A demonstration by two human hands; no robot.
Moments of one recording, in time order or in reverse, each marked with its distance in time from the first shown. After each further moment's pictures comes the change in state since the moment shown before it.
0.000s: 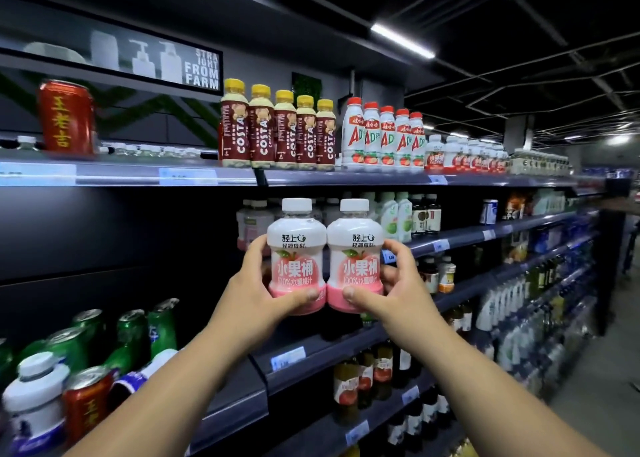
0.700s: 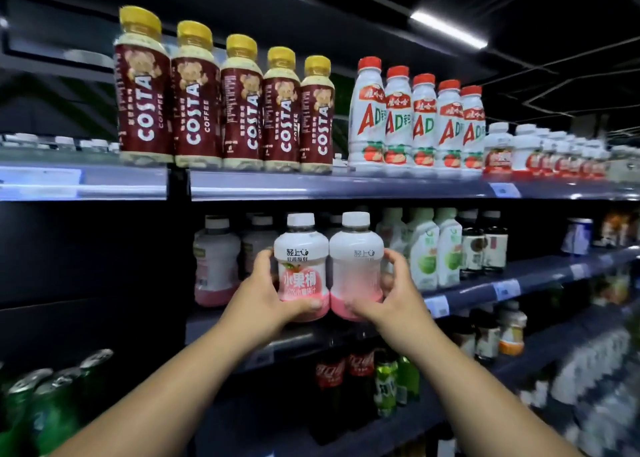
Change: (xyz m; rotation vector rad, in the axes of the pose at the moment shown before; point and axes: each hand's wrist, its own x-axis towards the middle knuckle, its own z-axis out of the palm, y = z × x) left_hand 0.213 -0.138 0.113 0.194 0.044 -0.181; right_hand 0.257 0.168 -0.018 -0.023 -0.079 -0.017
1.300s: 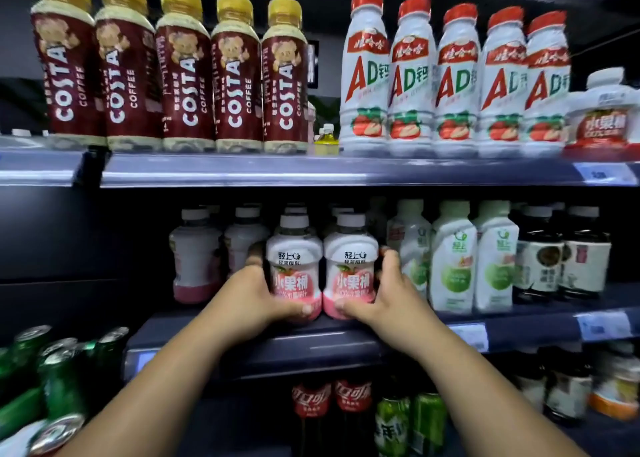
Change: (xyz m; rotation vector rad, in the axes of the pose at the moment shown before) left_hand 0.051 -0.004 0.051 0.338 0.116 -0.234; right_hand 0.102 0.072 -0.027 -0.371 -0.273 -0.118
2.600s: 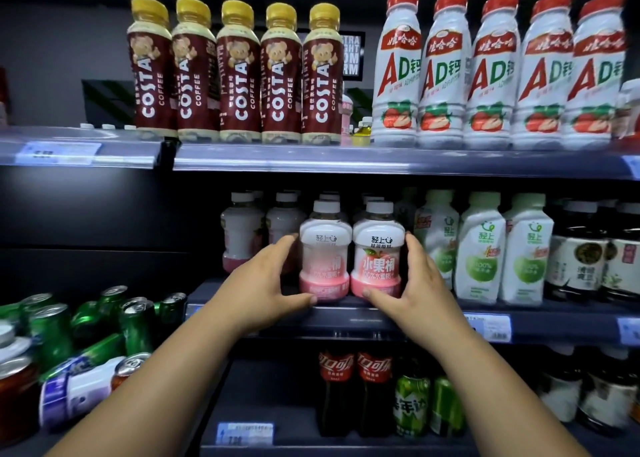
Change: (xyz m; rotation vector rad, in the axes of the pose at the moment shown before) left_hand -0.049 -0.001 -0.020 0.404 0.087 0.188; right_hand -0.024 0.001 -0.006 0.018 0.049 -0.119
